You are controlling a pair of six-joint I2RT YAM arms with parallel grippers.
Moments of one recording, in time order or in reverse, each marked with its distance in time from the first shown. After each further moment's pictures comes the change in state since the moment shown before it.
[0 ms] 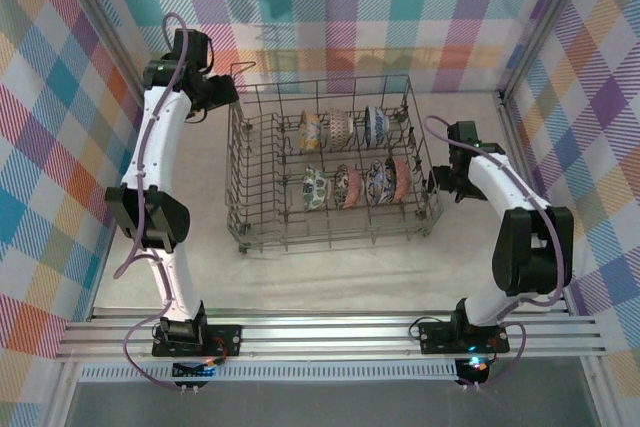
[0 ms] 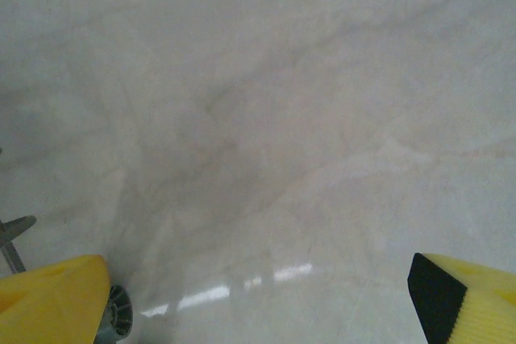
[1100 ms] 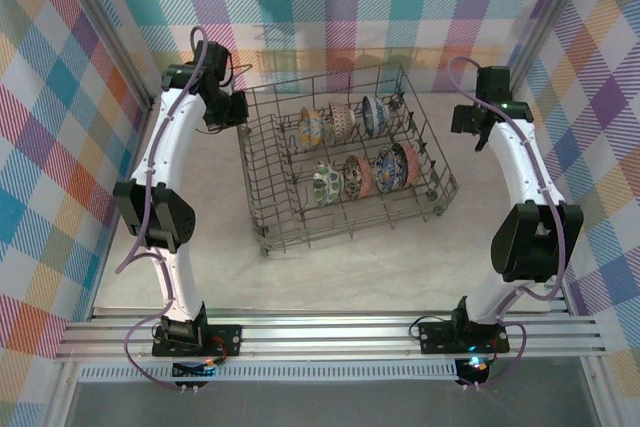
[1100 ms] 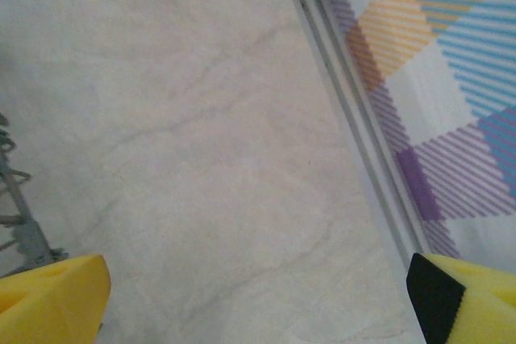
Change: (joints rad) left arm -0.061 0.034 -0.032 -0.103 0.177 0.059; right arm -0.093 0.114 0.438 0.055 0.103 -0.134
